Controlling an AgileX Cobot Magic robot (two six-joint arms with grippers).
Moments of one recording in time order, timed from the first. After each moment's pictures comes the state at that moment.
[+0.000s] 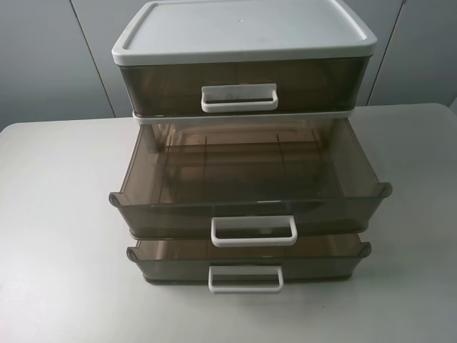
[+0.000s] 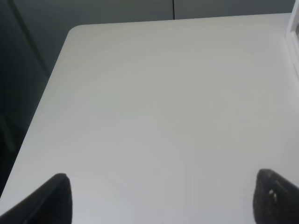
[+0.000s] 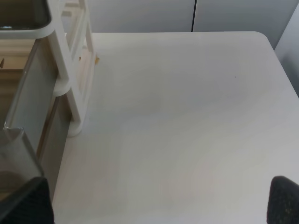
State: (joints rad) left arm -0.05 0.00 -0.51 0.18 1.08 -0.10; right arm 0.00 0.00 -0.51 -0.04 1.10 0.01
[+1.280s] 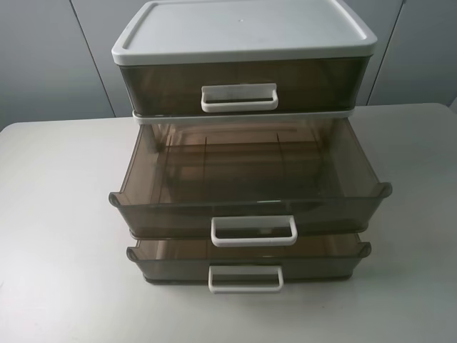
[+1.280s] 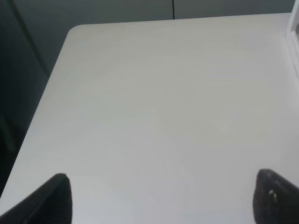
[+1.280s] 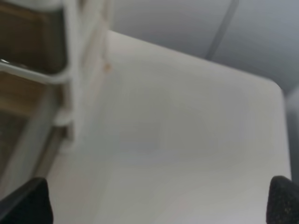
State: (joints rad) left arm -0.05 0.00 -0.51 0.18 1.08 -0.10; right arm 0.26 0.66 -0.85 -0.20 0.95 -0.07
